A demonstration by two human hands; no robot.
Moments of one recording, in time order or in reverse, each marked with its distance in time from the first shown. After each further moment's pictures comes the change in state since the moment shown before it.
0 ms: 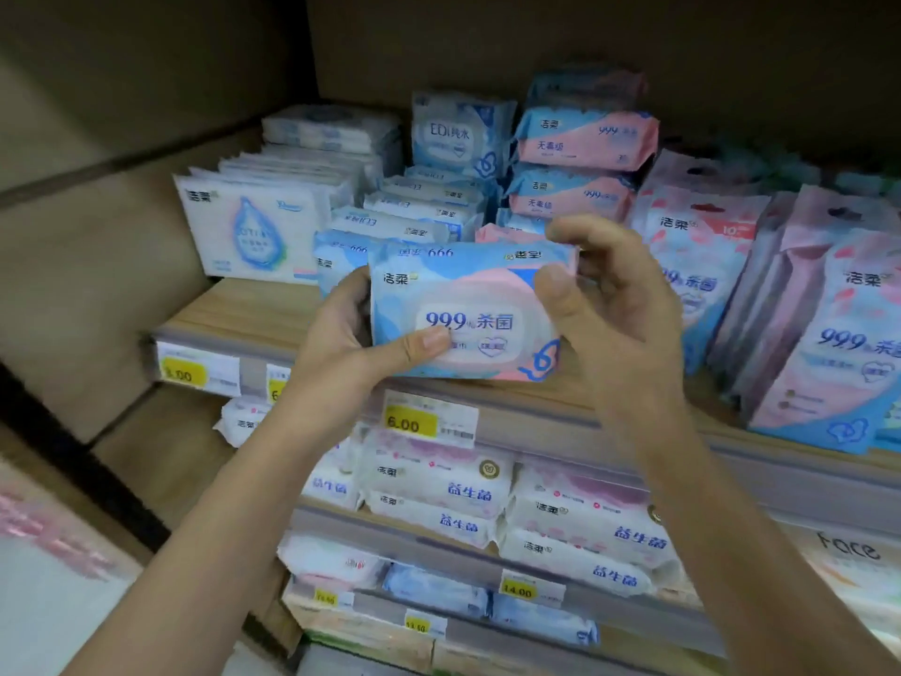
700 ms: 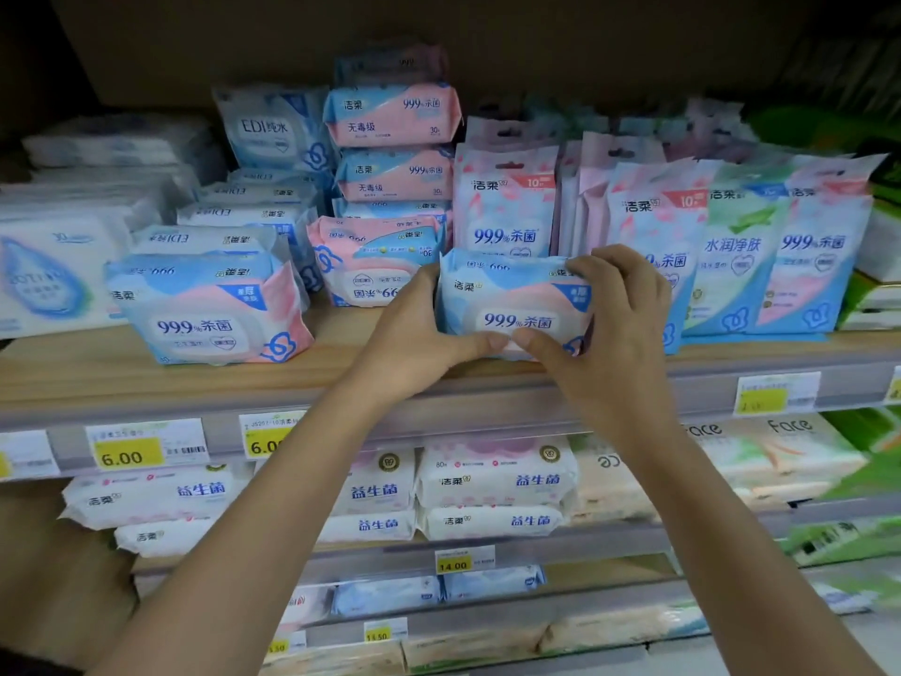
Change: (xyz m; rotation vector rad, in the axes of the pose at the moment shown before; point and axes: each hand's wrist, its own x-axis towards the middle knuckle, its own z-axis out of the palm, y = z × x) left_hand 0.046 -0.040 0.129 0.521 -0.335 -0.039; right_hand -0.052 0.031 -0.106 -1.006 0.315 -0.037
